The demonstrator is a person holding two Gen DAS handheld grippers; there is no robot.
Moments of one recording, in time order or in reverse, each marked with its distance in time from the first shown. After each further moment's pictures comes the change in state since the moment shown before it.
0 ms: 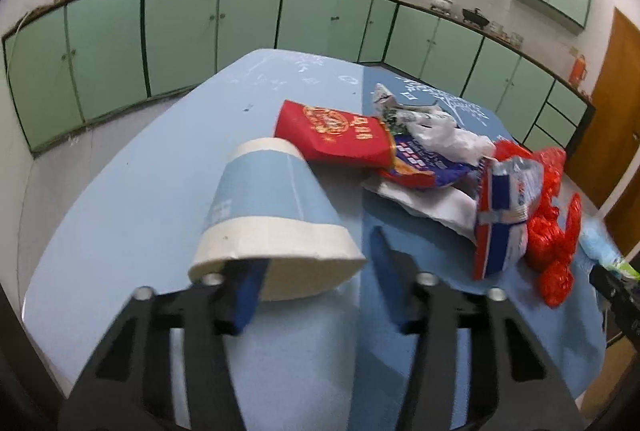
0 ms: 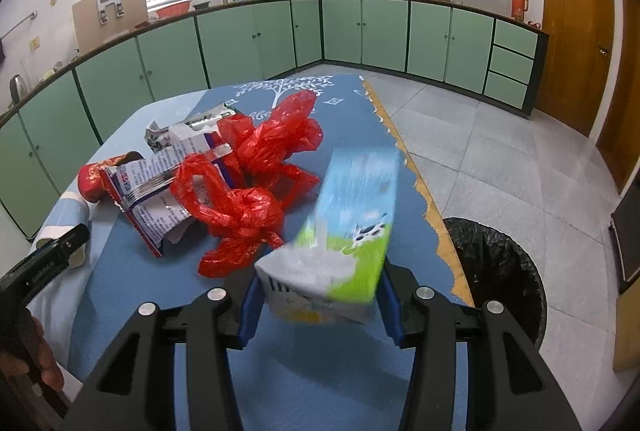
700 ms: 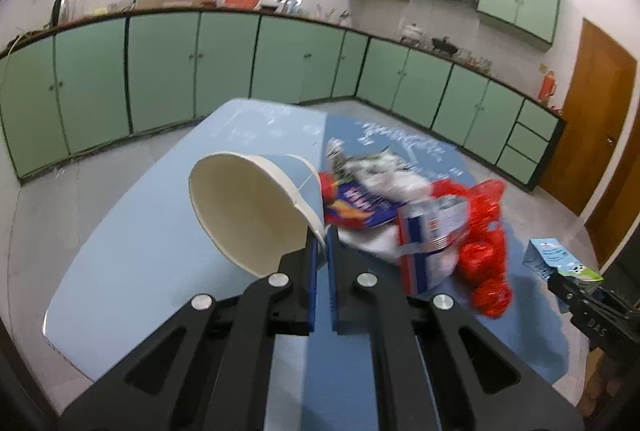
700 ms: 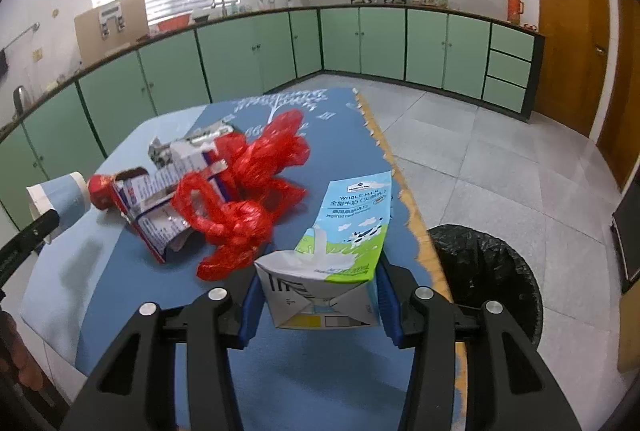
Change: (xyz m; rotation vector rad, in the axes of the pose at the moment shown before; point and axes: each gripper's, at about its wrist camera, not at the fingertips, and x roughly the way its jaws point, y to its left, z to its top) left arm -0.063 -0.033 0.014 0.060 -0.150 -0.098; right arm -0.024 -0.021 0.003 0.027 -0.050 0.013
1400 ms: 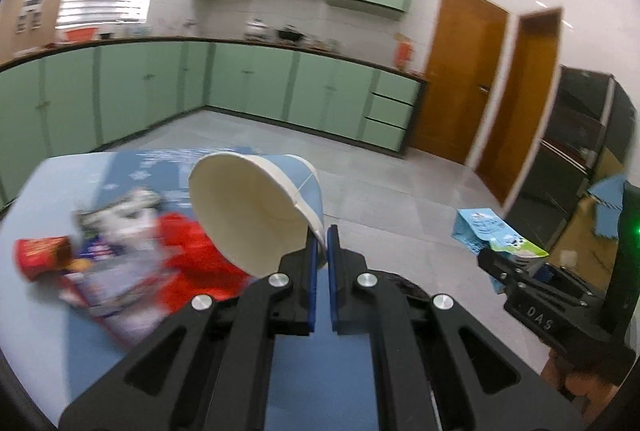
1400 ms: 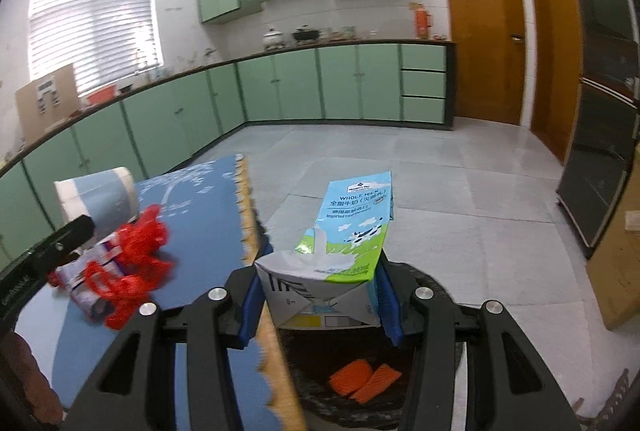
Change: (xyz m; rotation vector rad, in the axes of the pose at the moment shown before) left arm 0.021 -0.214 -0.001 0.256 0.034 -0.492; right arm -0.061 -0.132 0.014 0.198 -0.161 -0.218
